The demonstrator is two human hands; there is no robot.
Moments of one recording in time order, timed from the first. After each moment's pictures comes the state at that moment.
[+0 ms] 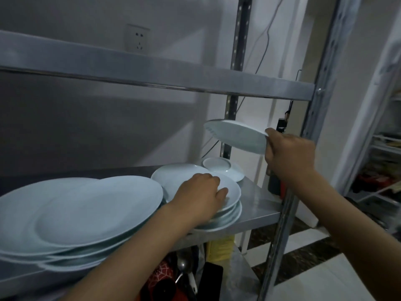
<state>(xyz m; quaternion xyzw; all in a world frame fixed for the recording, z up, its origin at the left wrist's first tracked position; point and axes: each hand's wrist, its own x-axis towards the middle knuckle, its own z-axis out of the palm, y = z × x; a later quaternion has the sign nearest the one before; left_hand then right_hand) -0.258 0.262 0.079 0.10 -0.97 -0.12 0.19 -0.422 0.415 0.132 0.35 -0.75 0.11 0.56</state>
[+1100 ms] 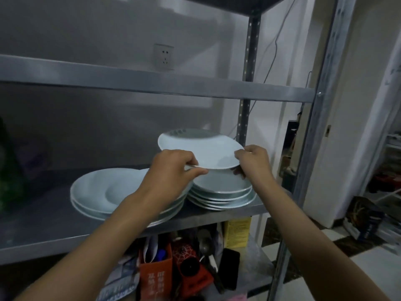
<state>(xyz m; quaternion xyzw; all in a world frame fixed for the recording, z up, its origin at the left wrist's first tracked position) -0.121 0.233 0.114 0.07 -0.89 -0.19 0.42 -0.292 0.361 0.116 0.23 -0.75 0.62 0.04</state>
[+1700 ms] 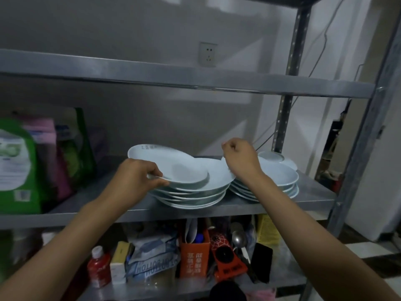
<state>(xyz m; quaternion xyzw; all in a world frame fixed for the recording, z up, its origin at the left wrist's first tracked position) 0.015 0.138 0.079 0.24 -0.88 -0.17 0.37 -0.214 0.266 0.100 0.39 -0.78 0.48 0.11</state>
